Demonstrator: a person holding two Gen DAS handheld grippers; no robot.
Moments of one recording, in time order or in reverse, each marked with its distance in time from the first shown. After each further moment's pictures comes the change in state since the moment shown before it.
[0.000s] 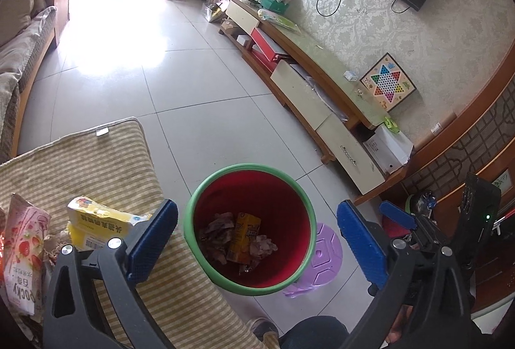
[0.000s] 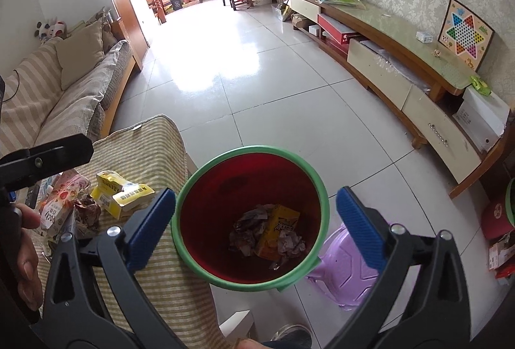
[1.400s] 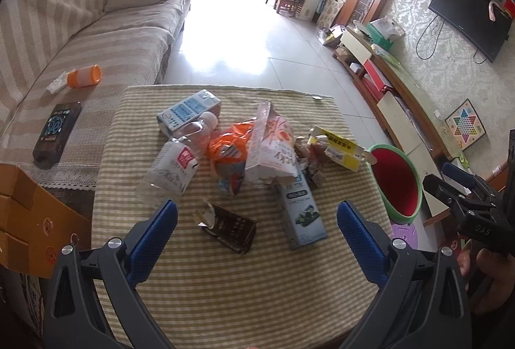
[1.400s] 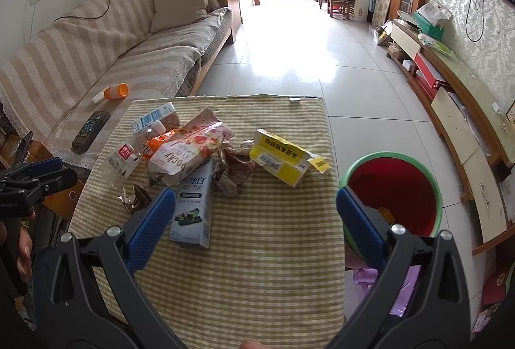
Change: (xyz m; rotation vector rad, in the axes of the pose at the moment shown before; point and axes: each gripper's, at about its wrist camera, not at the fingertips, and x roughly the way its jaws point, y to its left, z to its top) left arm -0.219 0.212 -0.159 -0.245 -0.091 0.368; right arm -0.049 0.237 -0.067 -0.343 0.021 0.224
